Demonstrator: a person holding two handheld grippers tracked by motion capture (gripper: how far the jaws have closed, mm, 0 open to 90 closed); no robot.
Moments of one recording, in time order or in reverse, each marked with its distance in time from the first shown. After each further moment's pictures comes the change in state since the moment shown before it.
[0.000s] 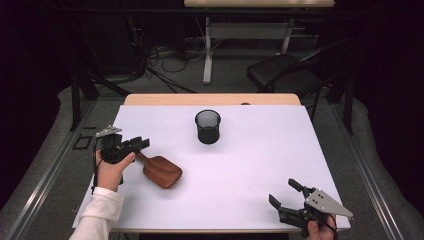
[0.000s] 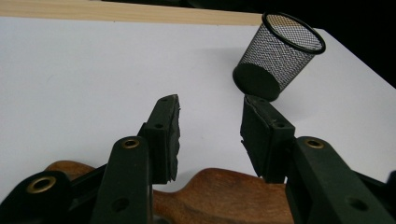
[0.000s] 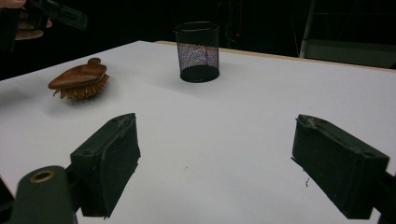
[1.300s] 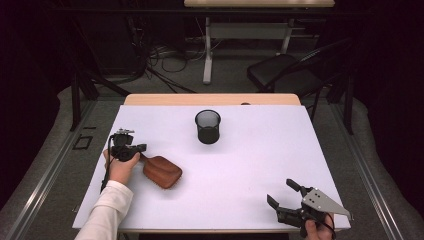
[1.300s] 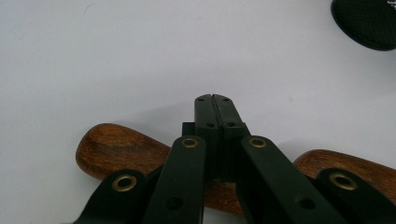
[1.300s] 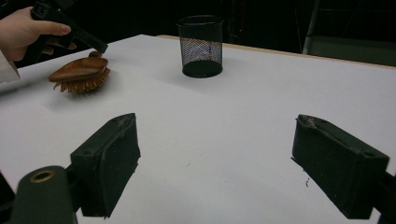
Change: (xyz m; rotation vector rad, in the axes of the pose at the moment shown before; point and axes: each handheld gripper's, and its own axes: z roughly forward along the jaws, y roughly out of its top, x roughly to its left) left arm 0.030 -0.015 0.051 0.233 0.204 0.013; right arm 0.001 -0.001 0.004 0.018 0.008 -0.015
